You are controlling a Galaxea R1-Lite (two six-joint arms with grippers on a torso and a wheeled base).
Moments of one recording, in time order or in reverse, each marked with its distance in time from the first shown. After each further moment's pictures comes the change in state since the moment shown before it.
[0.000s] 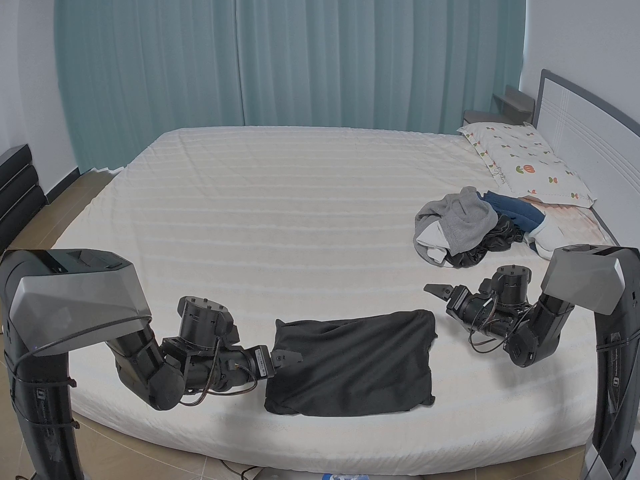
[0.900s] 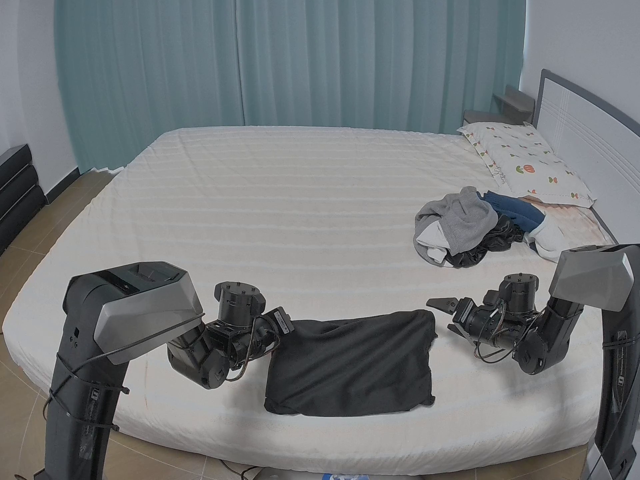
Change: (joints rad) left arm 0.002 0.285 -0.401 -0.096 0.280 -0.094; right arm -0.011 -0.043 0.117 0.001 0.083 0.008
